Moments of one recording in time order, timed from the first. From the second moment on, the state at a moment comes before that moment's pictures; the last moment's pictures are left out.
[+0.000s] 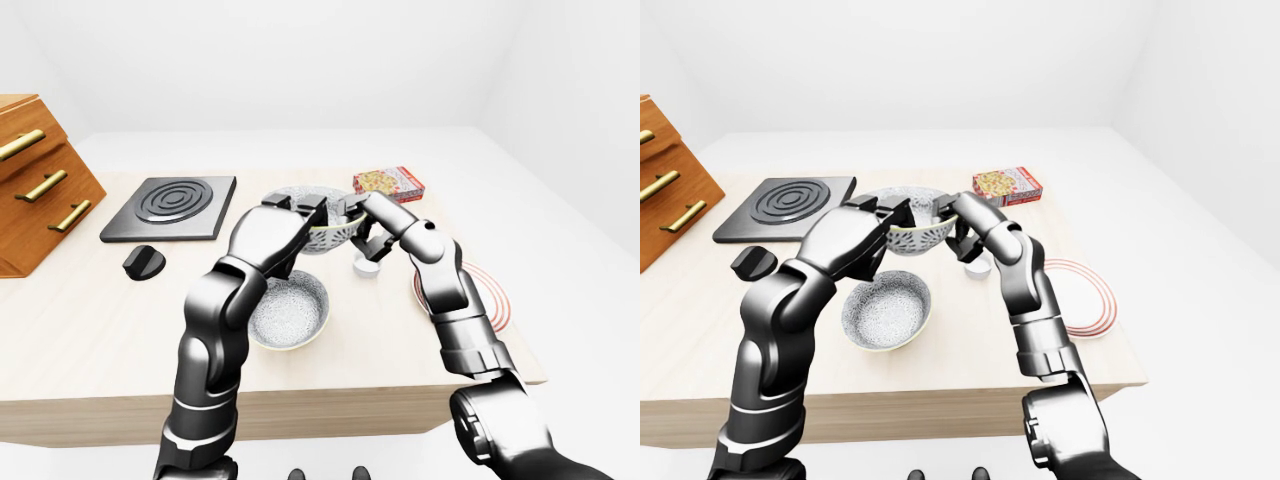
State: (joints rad) left arm -0.42 0.08 -0.06 -0.38 1.17 -0.05 -0.70; right arm -0.70 -0.12 0.01 0.26 -0.64 0.09 0.52
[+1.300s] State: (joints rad) left arm -0.64 0.25 0.12 -0.33 0.24 0.09 -0.44; right arm -0.61 -0.22 -0.05 0.13 -0.78 0.09 0.55
